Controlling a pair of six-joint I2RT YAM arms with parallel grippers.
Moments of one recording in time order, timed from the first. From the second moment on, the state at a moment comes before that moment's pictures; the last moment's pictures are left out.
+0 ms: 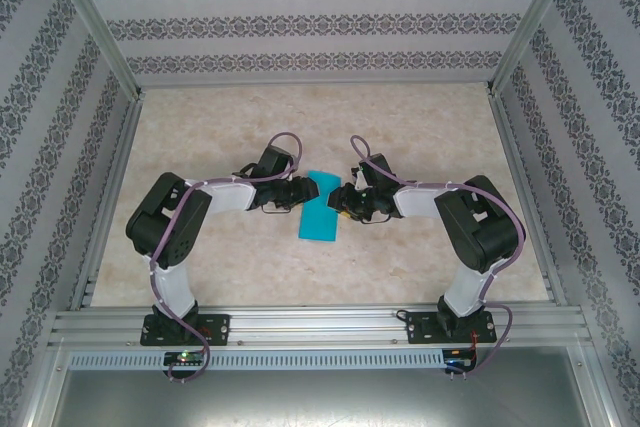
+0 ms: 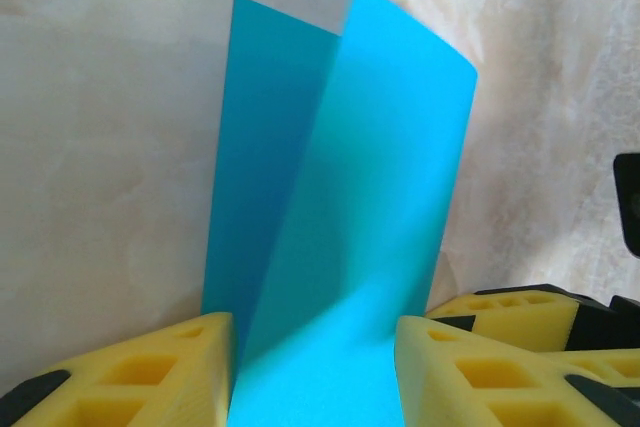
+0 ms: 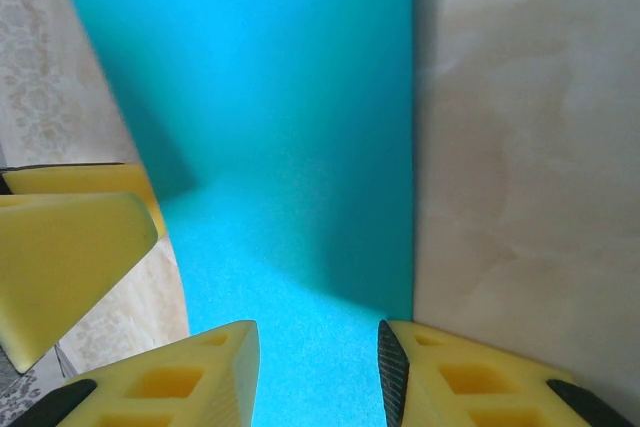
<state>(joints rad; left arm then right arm) -0.49 1.85 0.98 -0.01 0.40 -0.82 0.47 1.78 0.81 0.04 -0.53 0.87</state>
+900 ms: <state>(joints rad) -0.49 1.81 0.92 0.07 0.49 -0.88 0.51 1.57 0.77 0.02 -0.47 0.76</state>
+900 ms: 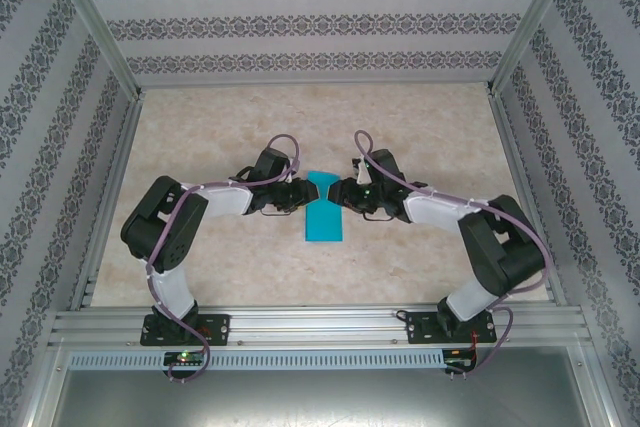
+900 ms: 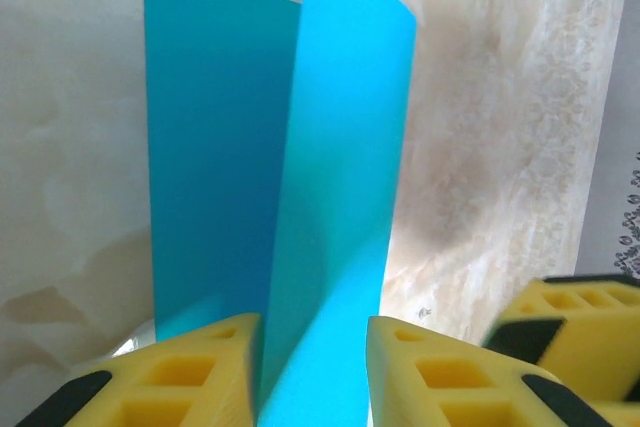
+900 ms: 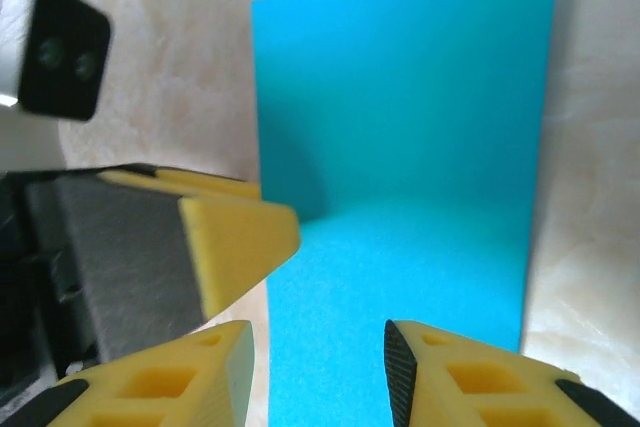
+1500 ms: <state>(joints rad) -0.49 1.81 0.92 0.10 0.55 -0.94 0.89 1.39 0.62 0.03 0.04 0.34</state>
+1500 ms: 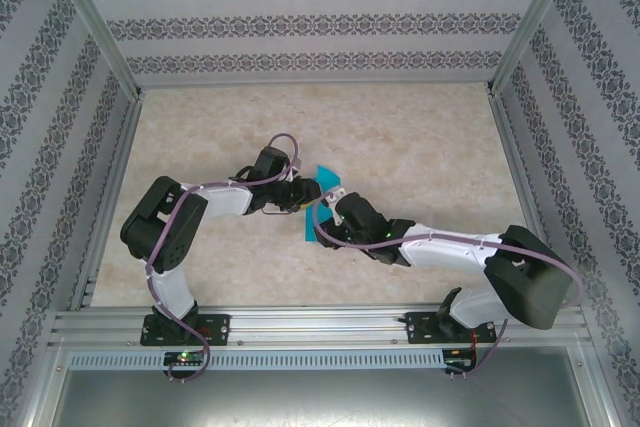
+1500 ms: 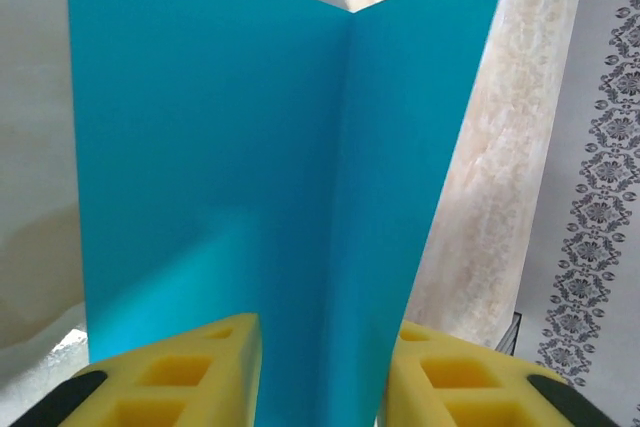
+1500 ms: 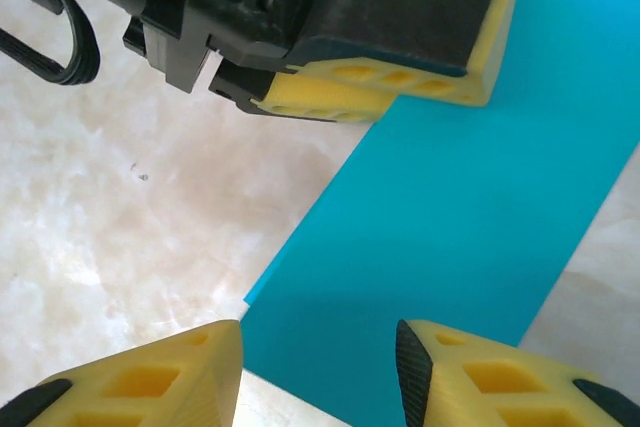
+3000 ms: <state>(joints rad) -0.49 1.80 0.92 0.09 0.59 -1.00 1.12 1.56 0.73 -0.01 0.43 0.03</state>
